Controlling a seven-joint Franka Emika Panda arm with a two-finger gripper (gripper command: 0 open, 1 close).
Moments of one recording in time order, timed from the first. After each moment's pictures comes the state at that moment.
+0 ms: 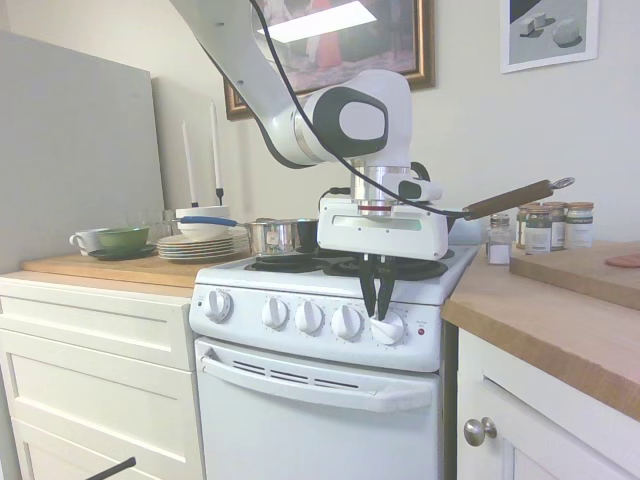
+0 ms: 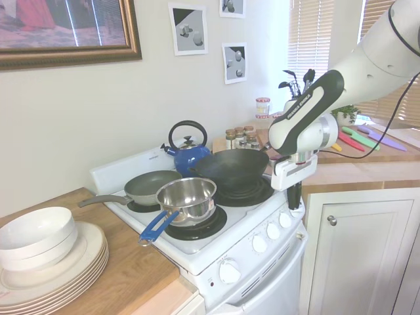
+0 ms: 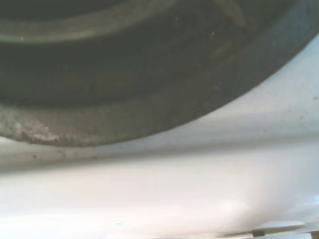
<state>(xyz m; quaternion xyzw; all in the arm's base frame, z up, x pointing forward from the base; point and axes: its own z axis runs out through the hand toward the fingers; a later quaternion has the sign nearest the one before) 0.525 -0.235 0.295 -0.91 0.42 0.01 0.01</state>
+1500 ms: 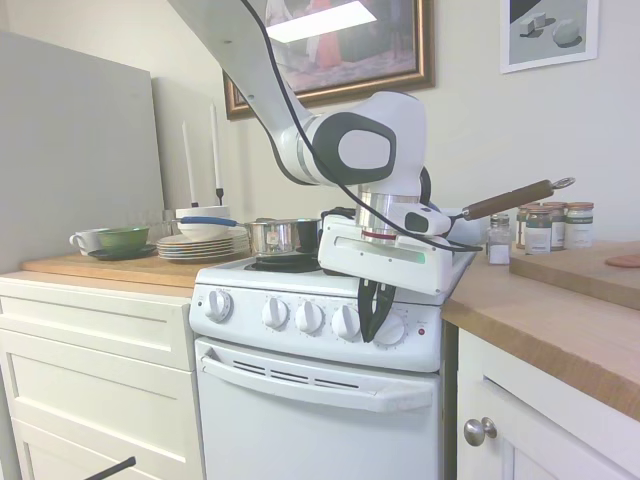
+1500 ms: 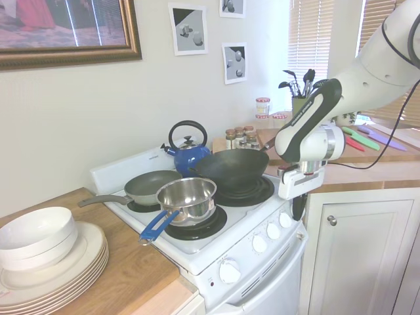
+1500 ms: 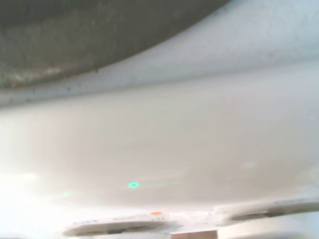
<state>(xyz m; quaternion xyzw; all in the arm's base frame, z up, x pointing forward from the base) 0.504 -0.250 0.259 -0.90 0.43 0.03 0.05</state>
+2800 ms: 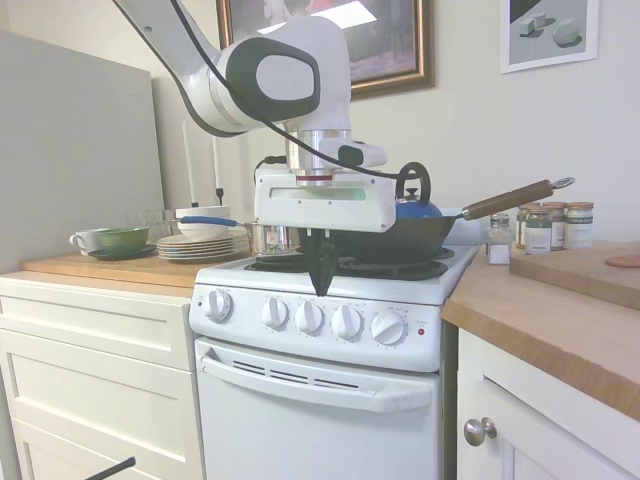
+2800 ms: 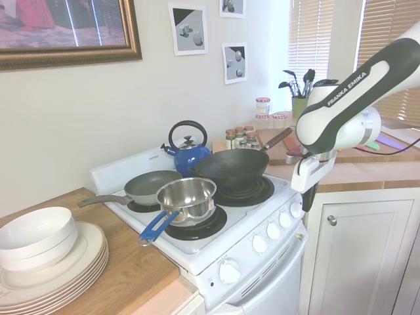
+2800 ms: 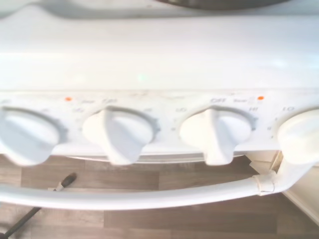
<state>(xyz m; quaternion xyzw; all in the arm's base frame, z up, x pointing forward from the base) 0.436 -0.177 0.344 -0.93 0.37 -0.04 0.03</state>
